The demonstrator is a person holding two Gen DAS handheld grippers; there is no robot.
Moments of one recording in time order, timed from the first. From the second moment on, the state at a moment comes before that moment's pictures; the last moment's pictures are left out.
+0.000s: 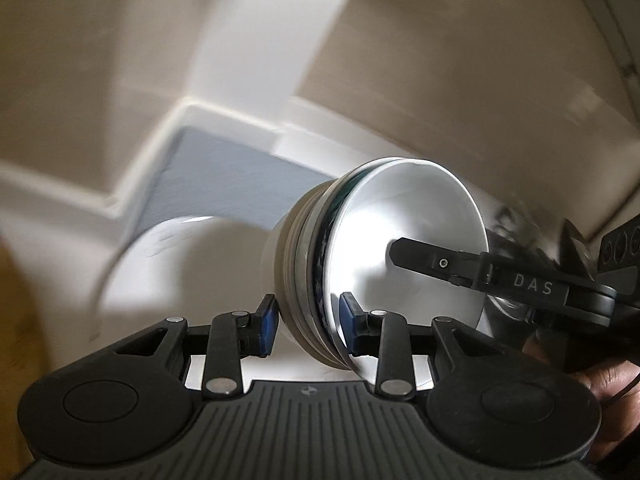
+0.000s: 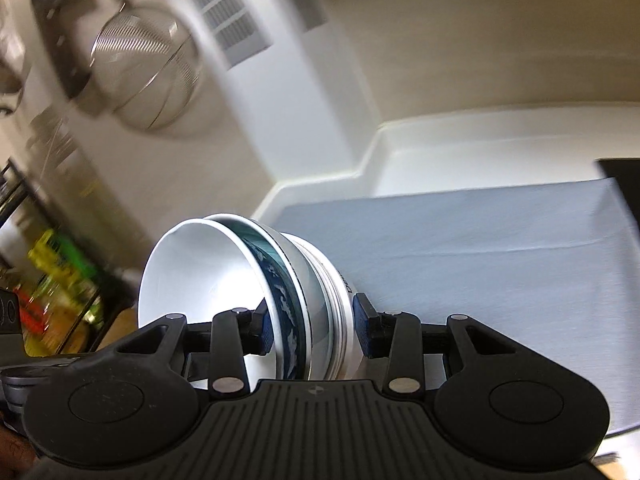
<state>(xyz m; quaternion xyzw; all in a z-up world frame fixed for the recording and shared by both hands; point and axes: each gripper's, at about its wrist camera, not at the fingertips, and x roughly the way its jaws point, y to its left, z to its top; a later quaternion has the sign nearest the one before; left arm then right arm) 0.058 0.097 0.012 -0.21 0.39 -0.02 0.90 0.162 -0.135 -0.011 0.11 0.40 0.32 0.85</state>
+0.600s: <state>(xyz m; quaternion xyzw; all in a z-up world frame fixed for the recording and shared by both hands) 0.055 0.152 -0.012 -0.25 0.43 0.04 0.87 0.168 -0.072 -0.060 0.11 0.53 0.33 0.78</state>
